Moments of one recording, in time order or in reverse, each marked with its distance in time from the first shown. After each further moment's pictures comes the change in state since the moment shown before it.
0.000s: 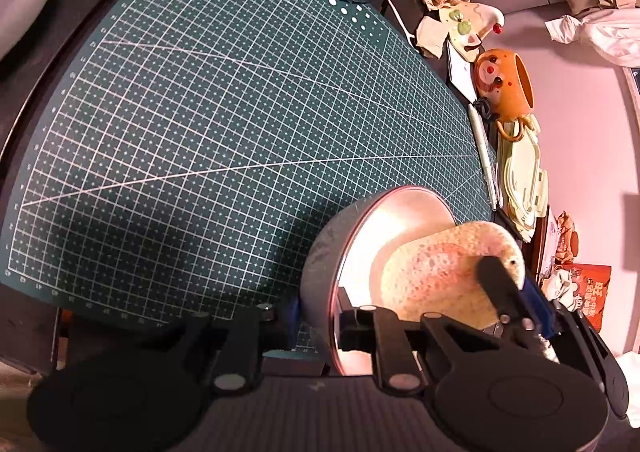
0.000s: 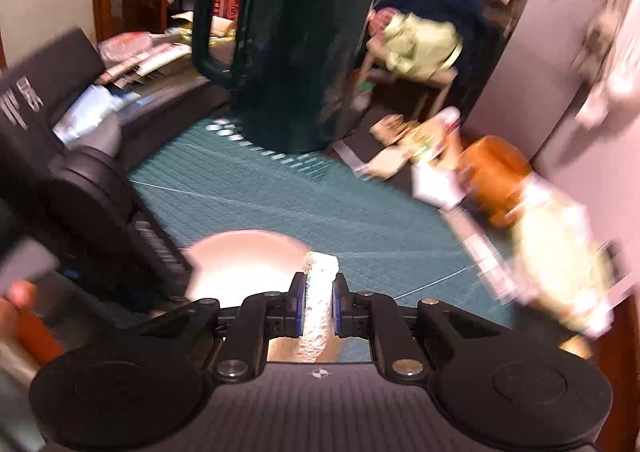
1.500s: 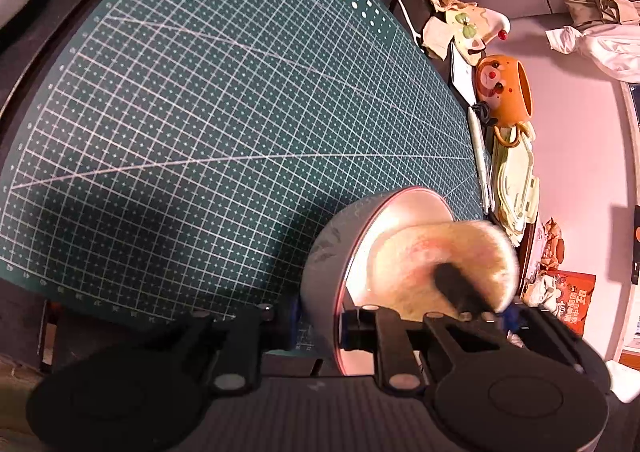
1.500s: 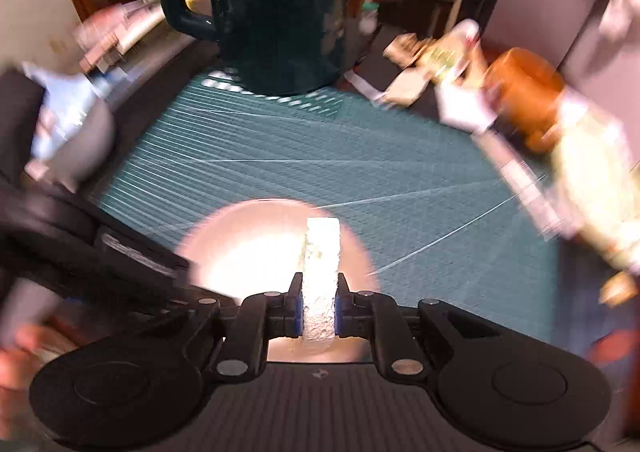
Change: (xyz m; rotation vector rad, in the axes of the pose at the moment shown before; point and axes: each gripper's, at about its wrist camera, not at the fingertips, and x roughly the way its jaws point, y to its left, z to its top) left arm 0.003 0.006 0.001 -0.049 0.029 -0.051; right arm 0.028 0.001 0.015 0.043 0.220 0.060
